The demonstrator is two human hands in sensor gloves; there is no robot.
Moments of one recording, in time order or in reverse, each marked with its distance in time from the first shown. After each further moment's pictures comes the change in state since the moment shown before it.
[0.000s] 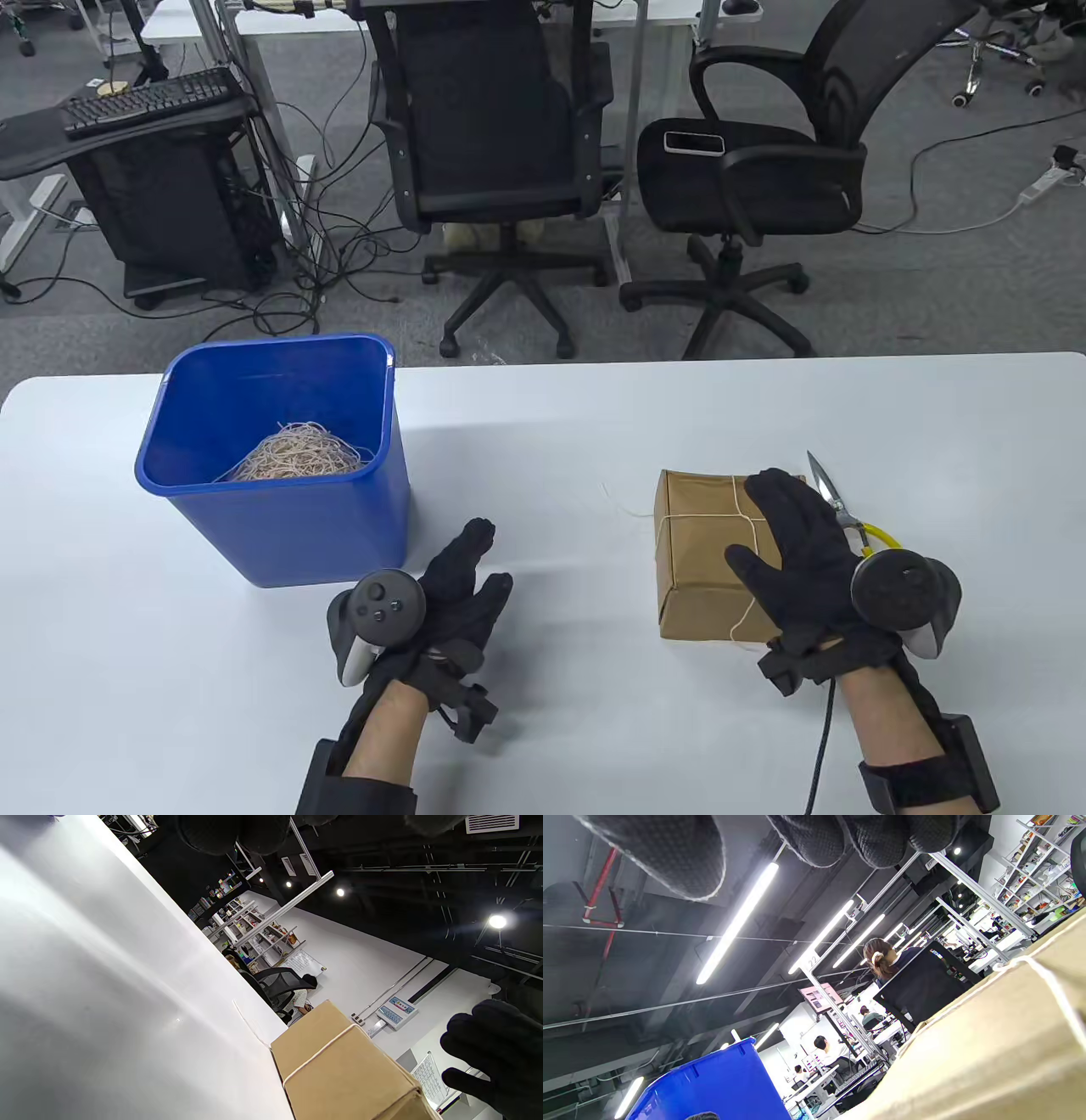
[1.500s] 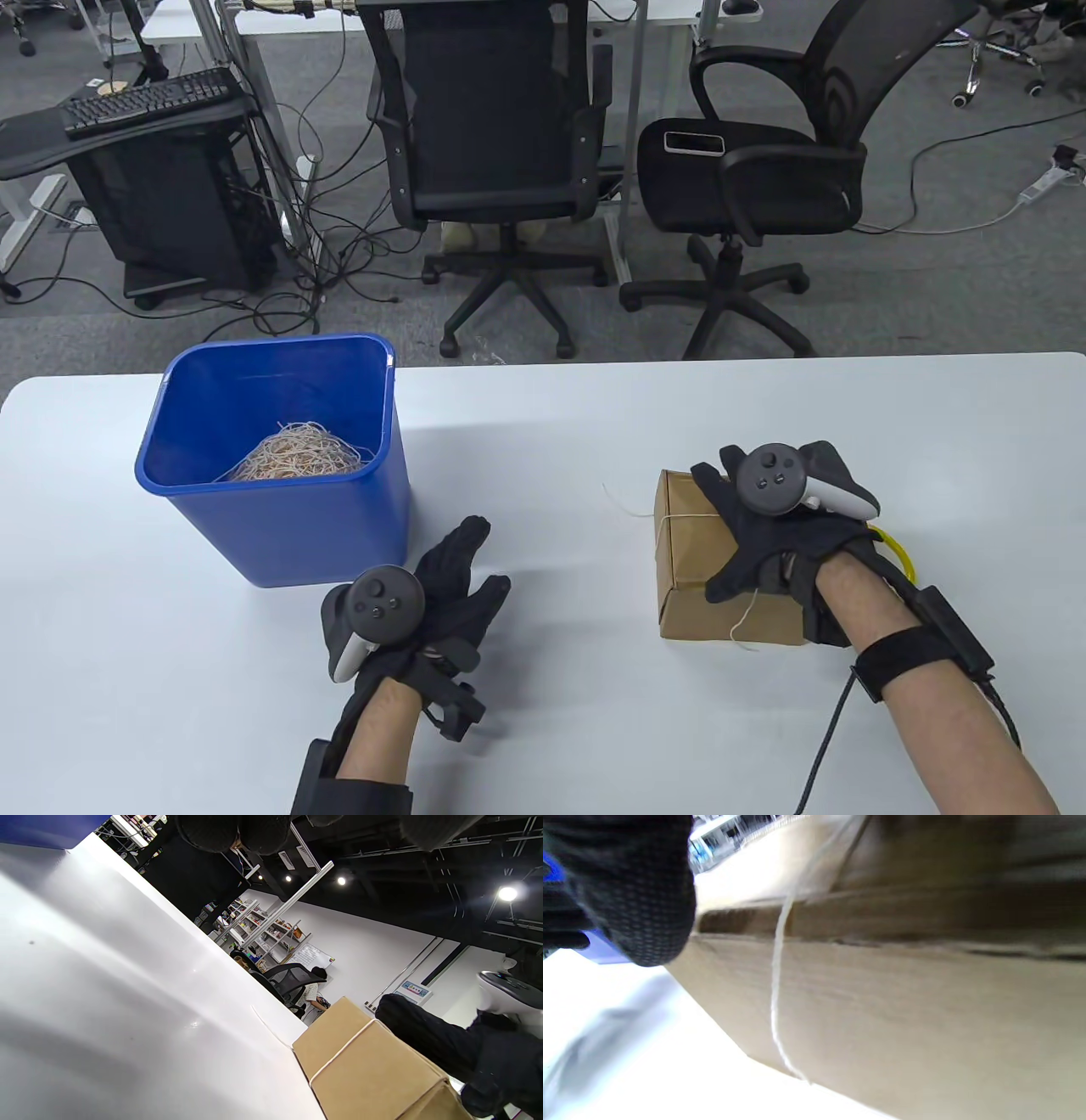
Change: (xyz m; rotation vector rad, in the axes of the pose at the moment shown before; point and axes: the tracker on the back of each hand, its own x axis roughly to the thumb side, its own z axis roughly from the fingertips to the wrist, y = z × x) left_hand 0.001 0.011 0.001 -0.030 0.010 -0.116; right_hand -0.040 0.060 -0.080 0.976 0.356 0.420
